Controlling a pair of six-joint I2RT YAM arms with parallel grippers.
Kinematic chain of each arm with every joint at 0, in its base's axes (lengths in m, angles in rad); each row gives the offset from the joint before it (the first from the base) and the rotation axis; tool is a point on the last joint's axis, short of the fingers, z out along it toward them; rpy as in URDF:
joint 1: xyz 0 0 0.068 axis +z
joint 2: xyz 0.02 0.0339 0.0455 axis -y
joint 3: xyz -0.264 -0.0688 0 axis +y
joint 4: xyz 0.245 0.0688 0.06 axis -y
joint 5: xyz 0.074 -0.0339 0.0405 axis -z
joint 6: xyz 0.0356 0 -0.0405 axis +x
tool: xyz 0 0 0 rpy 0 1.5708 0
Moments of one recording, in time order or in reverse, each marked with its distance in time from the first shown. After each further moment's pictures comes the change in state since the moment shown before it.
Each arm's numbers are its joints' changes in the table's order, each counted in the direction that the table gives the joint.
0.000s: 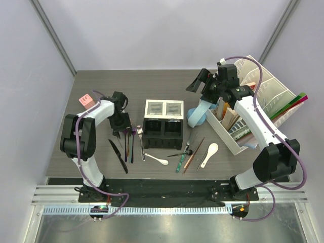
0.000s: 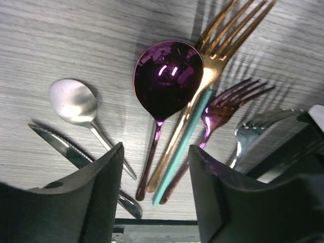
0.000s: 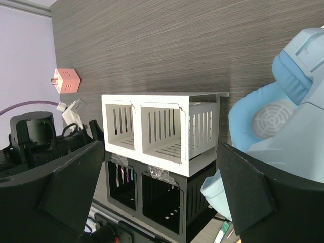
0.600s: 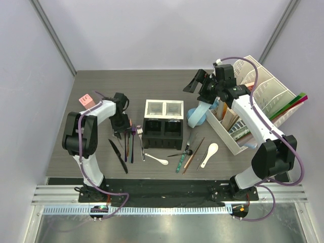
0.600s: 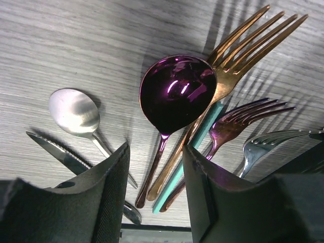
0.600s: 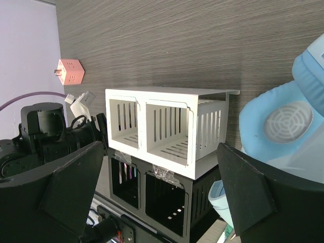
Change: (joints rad) left arm -0.004 -0.038 0.010 0.022 -0.031 -0.024; right arm 0.011 -0.037 -0.002 0.026 -0.048 0.003
